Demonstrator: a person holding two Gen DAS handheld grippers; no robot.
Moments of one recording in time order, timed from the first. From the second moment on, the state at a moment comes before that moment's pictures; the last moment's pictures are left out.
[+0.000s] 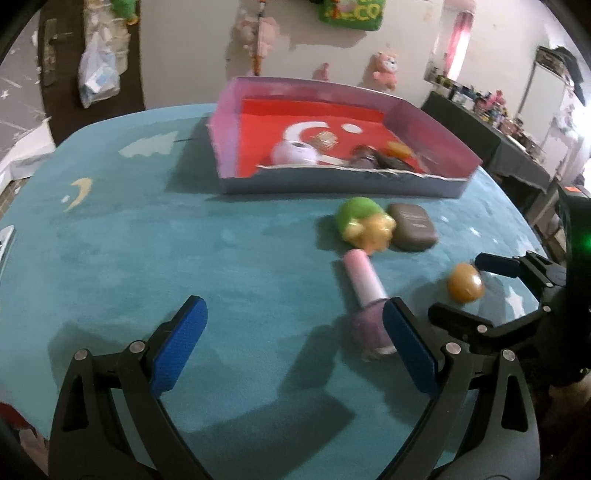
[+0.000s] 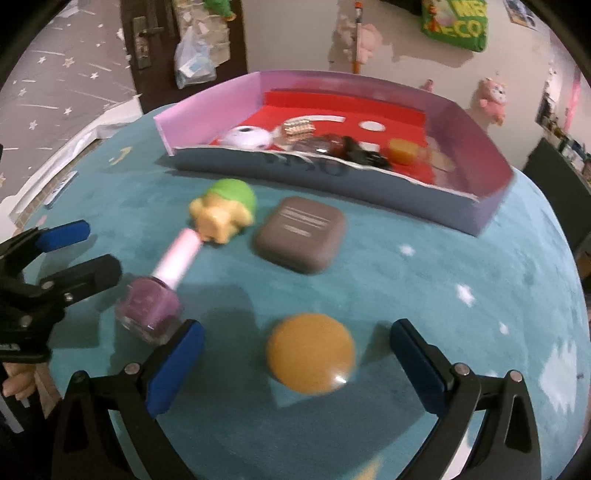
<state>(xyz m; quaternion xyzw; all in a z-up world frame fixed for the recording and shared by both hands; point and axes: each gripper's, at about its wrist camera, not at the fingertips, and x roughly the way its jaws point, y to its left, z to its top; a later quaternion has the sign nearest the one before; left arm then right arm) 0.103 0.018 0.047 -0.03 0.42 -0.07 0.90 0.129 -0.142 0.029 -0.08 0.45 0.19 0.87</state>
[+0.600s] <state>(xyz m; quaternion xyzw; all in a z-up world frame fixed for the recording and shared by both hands) 0.102 0.000 0.028 0.02 0.45 -0.07 0.89 0.124 -0.193 0.029 -0.05 0.44 0.16 0.88</state>
